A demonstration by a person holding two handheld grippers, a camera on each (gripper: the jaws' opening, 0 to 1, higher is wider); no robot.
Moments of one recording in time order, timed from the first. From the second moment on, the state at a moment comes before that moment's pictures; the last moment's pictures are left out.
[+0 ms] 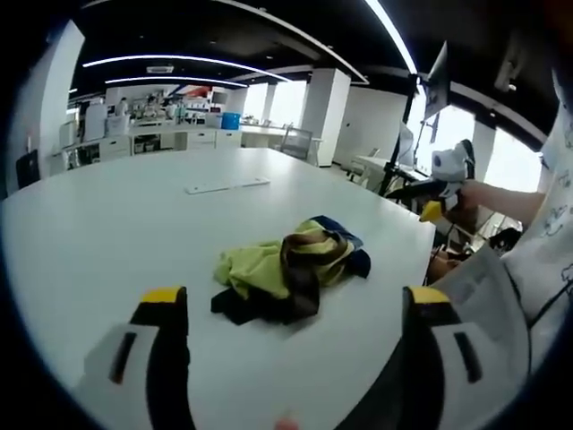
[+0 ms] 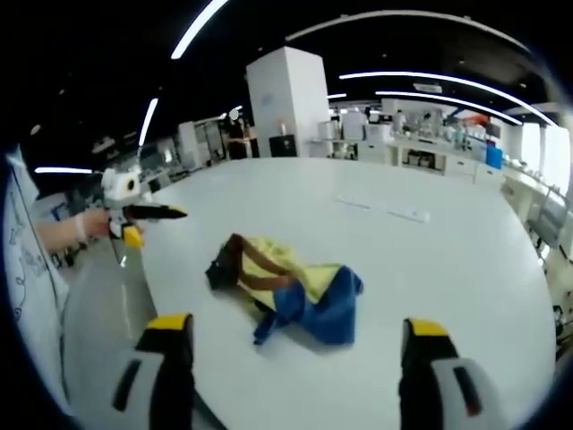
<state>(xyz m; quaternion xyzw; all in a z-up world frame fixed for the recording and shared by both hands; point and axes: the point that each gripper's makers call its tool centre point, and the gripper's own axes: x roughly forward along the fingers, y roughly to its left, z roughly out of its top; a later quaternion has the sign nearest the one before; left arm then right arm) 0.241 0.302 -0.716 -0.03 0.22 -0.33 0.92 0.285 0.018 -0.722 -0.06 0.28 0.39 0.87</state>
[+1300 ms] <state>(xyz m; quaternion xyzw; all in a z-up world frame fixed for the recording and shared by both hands) 0.248 0.286 -0.731 -0.04 0.22 -0.33 0.92 0.289 0.006 -0.742 -0.05 0.30 0.38 0.87</state>
